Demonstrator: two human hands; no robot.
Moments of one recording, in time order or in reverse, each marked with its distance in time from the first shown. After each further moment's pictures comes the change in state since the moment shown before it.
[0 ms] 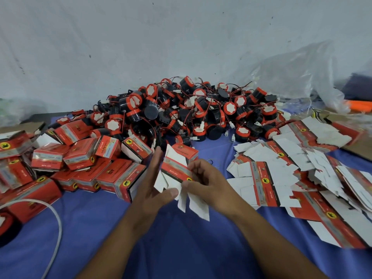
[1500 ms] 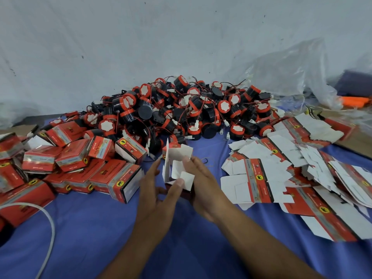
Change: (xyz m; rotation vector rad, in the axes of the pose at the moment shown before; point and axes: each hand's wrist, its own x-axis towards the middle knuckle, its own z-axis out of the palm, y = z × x) left_hand -0.011 0.012 0.047 0.252 0.345 -0.087; right_hand 0.008 -0.004 0.025 0.707 0.070 0.118
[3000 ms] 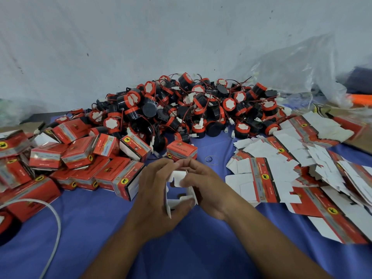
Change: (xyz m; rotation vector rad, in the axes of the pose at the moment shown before) left_hand 0.014 -0.004 -0.023 0.544 -0.112 0.693; right_hand -0.006 -0.013 -0.004 -0.300 -0.078 0.118
